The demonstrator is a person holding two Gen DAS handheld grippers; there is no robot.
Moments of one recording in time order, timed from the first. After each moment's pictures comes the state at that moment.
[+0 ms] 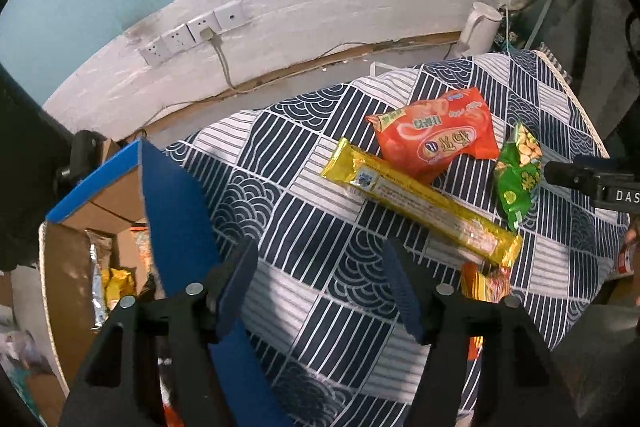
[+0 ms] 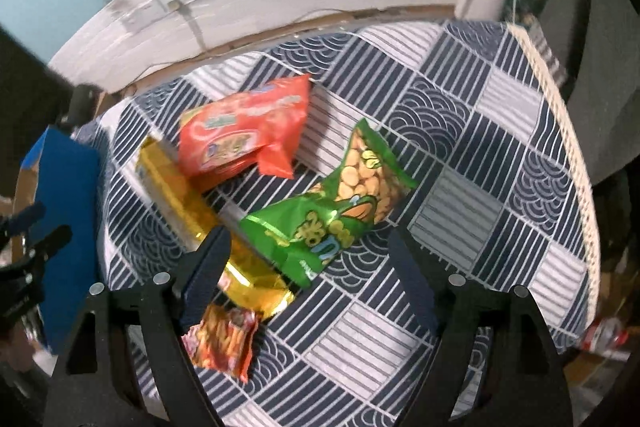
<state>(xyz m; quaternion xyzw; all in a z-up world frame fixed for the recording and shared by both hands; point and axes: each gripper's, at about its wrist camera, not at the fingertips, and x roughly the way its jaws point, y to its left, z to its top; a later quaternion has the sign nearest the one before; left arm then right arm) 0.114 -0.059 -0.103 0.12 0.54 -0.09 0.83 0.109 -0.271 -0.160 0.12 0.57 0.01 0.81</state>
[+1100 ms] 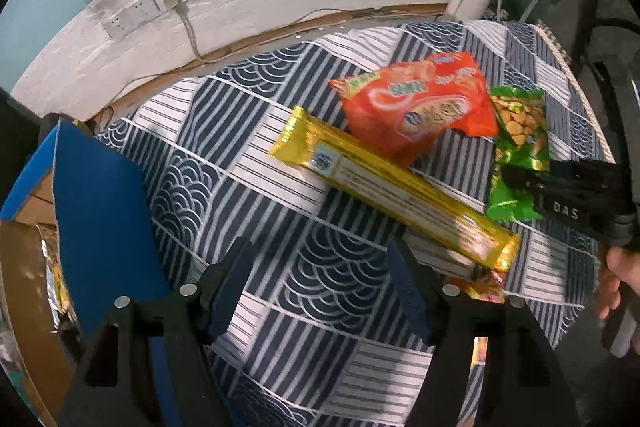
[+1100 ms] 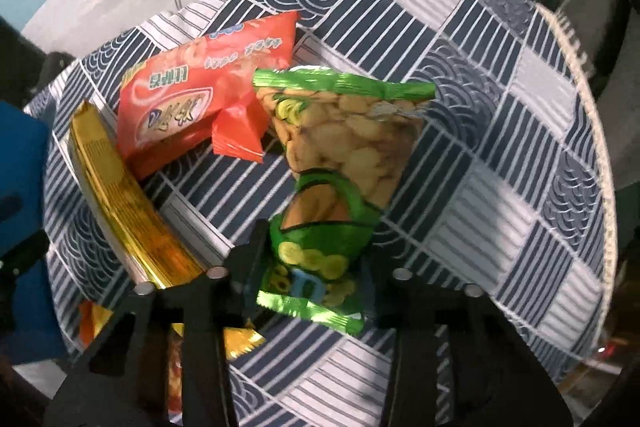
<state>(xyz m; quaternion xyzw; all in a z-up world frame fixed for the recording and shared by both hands) 0.123 -0.085 -0.145 0.11 0.59 -0.12 0.79 0.131 -0.253 -0.217 0.06 0.61 -0.01 0.79</state>
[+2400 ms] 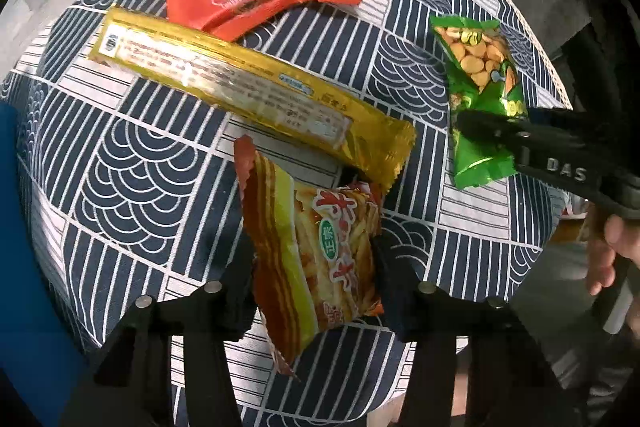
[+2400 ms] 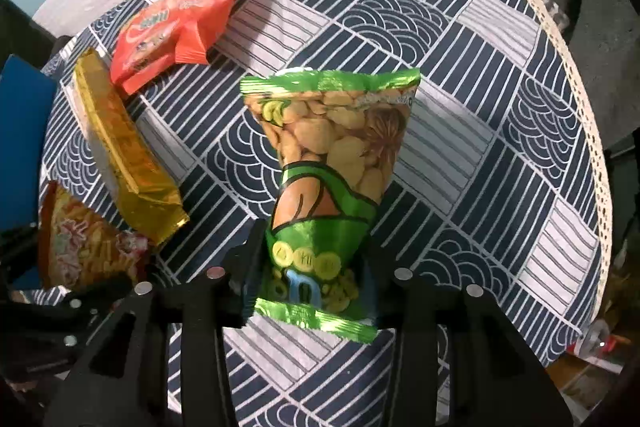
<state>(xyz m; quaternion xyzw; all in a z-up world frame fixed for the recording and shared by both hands) 0.057 -0.156 -0.200 0.08 0.66 -0.22 0.72 0.065 -0.291 -0.227 0.06 0.62 0.01 0.79</state>
